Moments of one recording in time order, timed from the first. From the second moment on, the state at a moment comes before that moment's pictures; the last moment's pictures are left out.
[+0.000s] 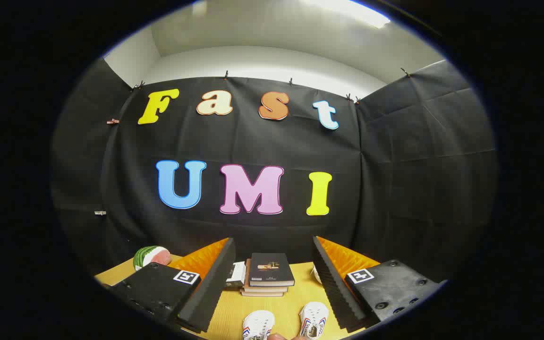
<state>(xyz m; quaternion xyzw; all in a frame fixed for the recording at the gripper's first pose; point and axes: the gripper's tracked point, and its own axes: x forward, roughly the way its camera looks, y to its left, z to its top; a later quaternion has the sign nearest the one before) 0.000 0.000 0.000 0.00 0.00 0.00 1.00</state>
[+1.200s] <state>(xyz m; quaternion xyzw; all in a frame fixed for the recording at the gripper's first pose) 0.024 0.015 -0.041 0.00 0.06 0.02 1.00</state>
